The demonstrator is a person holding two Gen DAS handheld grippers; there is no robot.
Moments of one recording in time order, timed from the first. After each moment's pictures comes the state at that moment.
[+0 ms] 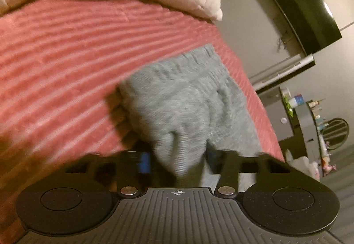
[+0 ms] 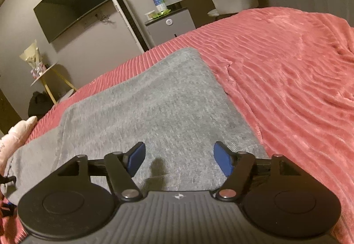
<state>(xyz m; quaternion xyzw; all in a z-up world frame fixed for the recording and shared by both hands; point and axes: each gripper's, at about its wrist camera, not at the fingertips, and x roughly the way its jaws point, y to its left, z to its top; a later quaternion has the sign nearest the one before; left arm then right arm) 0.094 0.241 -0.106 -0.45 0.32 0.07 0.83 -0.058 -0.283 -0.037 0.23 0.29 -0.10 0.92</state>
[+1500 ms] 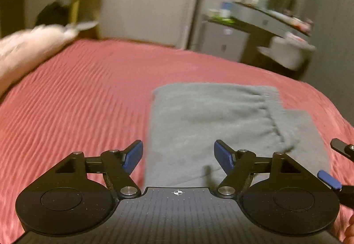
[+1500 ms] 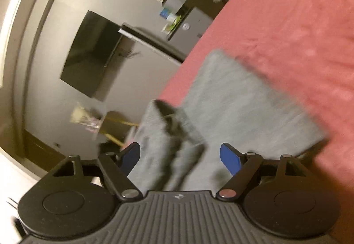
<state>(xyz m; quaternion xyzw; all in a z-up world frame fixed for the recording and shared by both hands) 0.035 -0.004 -0.003 -0.07 0.35 -0.07 0.93 -0.058 -0.307 -0.031 0.50 0.22 0.01 0.84</state>
